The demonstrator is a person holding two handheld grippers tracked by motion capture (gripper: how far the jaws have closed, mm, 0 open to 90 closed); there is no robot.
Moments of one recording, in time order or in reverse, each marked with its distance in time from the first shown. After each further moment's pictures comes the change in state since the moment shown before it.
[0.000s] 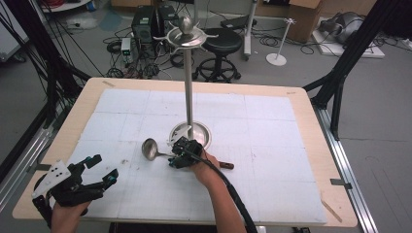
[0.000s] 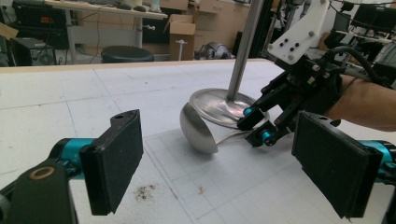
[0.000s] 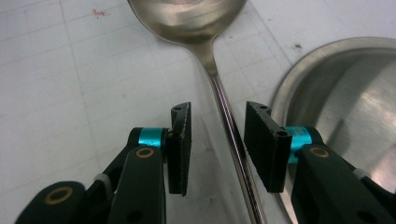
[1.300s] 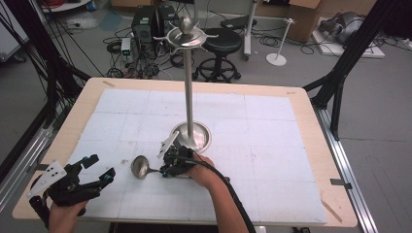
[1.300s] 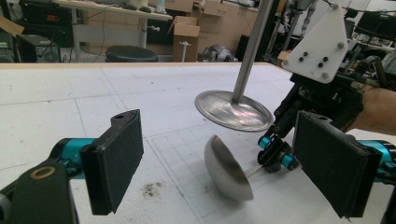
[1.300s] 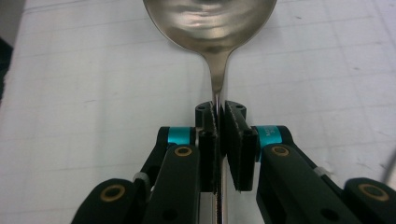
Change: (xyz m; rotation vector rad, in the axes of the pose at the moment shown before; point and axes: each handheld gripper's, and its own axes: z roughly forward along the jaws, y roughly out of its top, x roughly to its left) left arm 0.005 0.000 -0.004 -0.007 0.012 -0.025; right arm 0.025 0.009 0.004 0.034 0.256 -0.218
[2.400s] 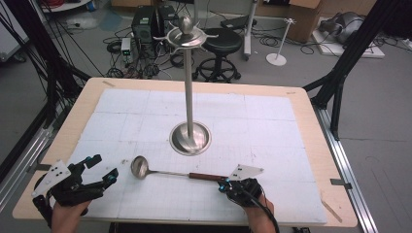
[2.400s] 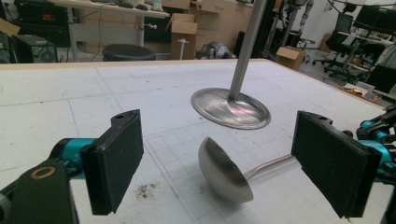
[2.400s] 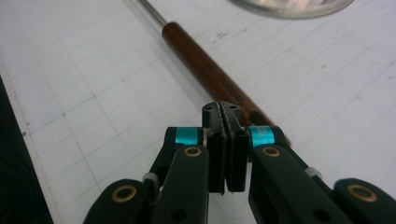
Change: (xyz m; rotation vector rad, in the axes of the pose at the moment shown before) left arm -0.005 0.000 0.005 0.012 -0.010 0.015; right arm 0.084 -0.150 -0.098 -0.202 -0.411 0.435
